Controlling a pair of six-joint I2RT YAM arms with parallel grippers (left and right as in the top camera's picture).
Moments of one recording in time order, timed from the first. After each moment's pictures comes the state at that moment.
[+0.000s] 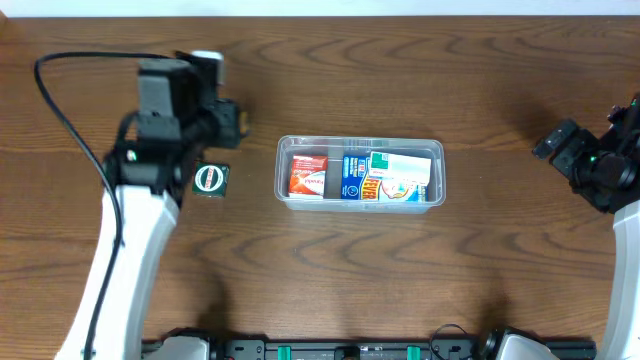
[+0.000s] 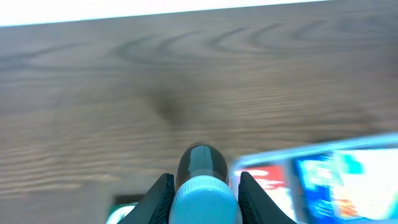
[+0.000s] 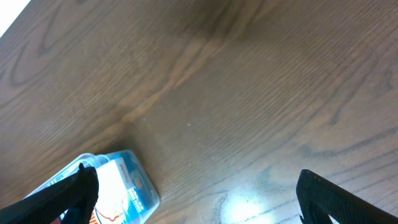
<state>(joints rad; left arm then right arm) -0.15 1.31 1.25 -0.67 0.11 -0.04 -0.34 1.30 1.28 -1.03 -0.11 0.43</state>
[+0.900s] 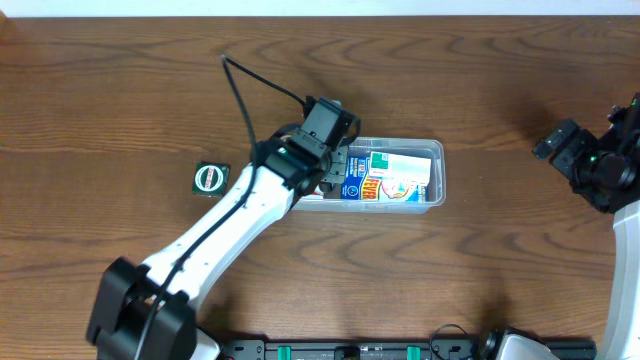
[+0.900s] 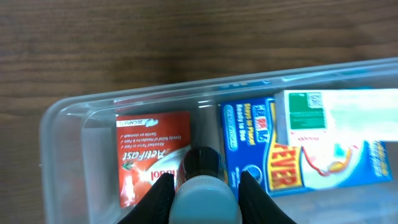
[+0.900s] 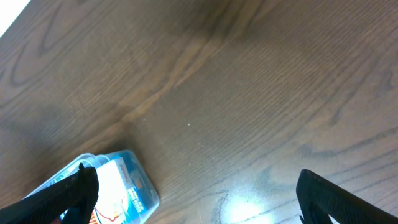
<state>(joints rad) -0.62 1.63 1.25 -0.66 -0.12 -0.44 -0.34 1.30 1.28 -1.03 -0.11 0.43</state>
